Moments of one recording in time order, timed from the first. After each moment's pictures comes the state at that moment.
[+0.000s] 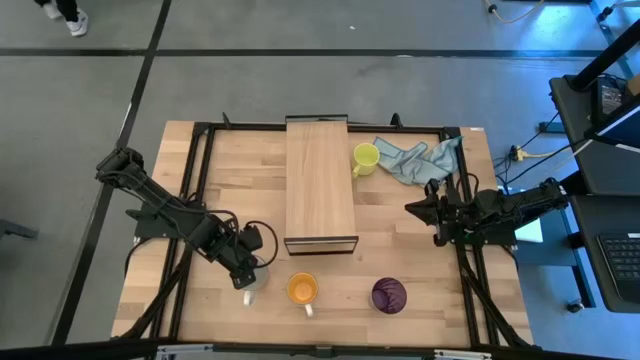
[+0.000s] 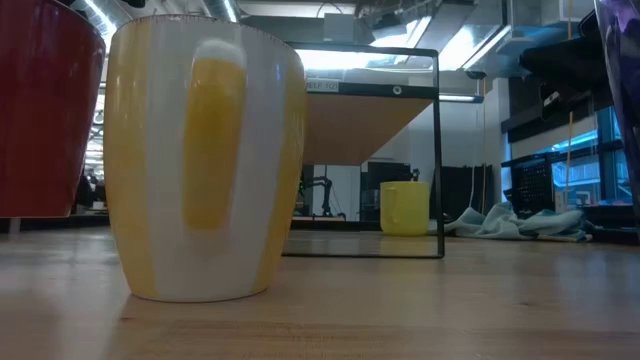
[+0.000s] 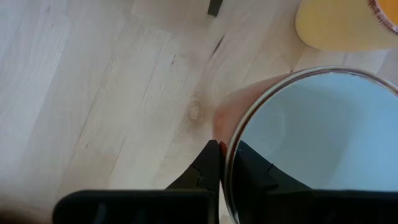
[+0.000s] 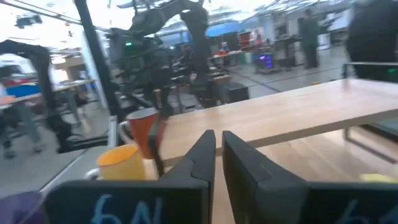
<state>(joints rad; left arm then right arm) -0.58 1.38 1.09 -1.04 -0.15 -1.04 0.29 0.01 0.01 0.14 0.32 0.17</state>
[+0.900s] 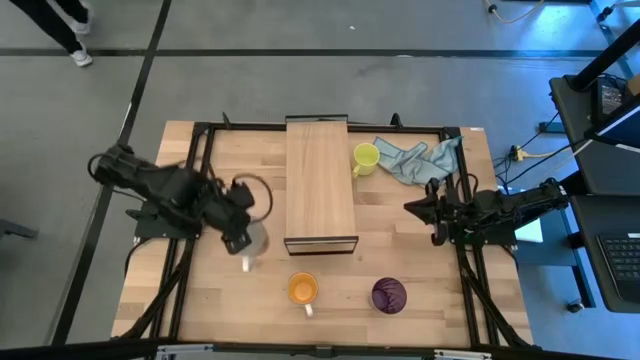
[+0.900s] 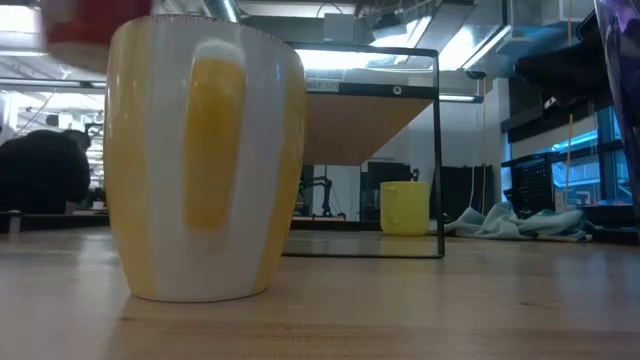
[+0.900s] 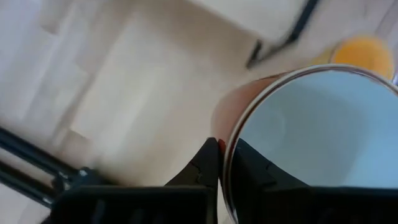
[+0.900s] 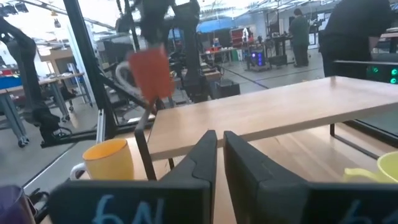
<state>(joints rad) -0.41 1.38 1.63 -1.57 -0.24 -0.96 0.29 0.01 0.01 0.11 0.35 0.14</state>
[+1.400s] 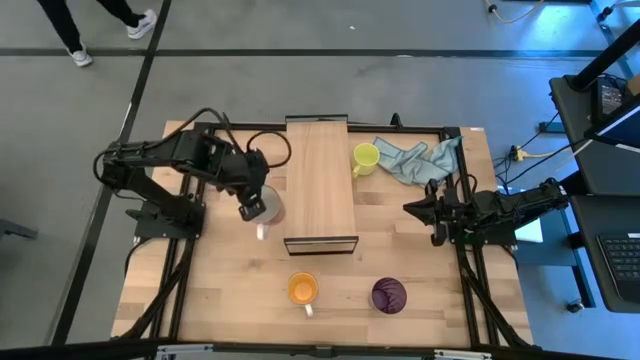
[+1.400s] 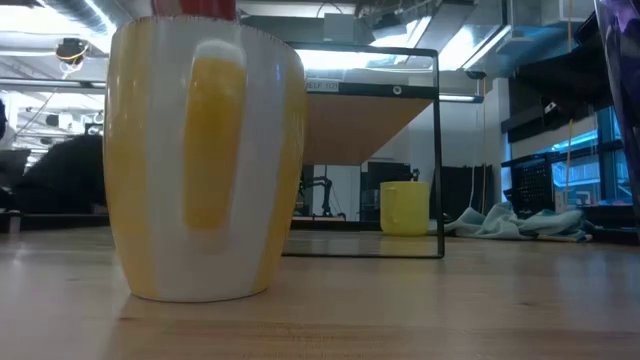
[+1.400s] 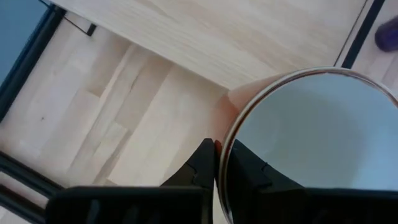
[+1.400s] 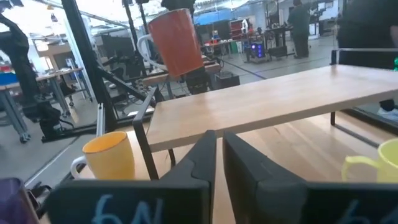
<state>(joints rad) -0.10 1.43 1.80 -1.57 -0.22 -0.60 0.29 0.01 0.01 0.08 0.35 0.18</state>
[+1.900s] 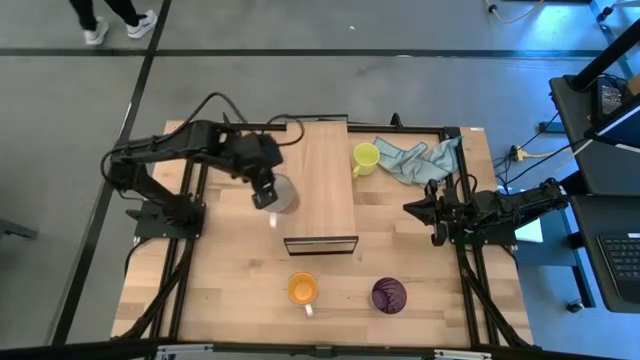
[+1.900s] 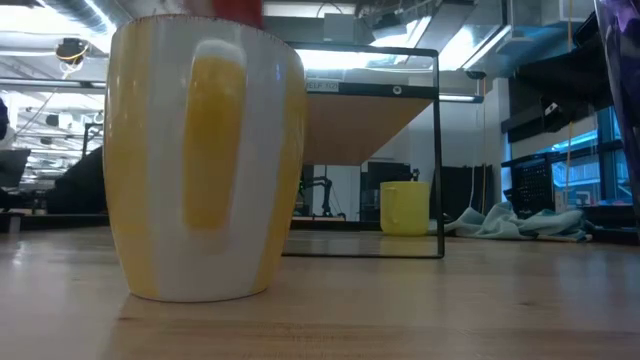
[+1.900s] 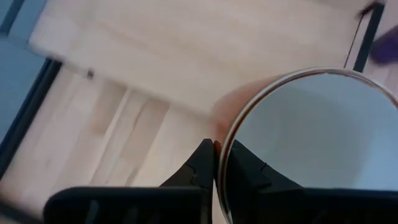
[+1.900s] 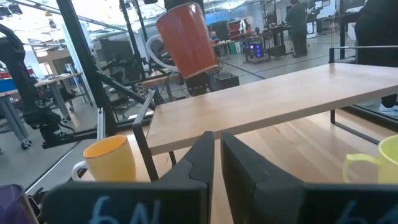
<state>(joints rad) 0.03 1.47 1.80 -1.43 -0.18 -0.37 0.29 0.01 0.01 0.08 0.35 0.20</state>
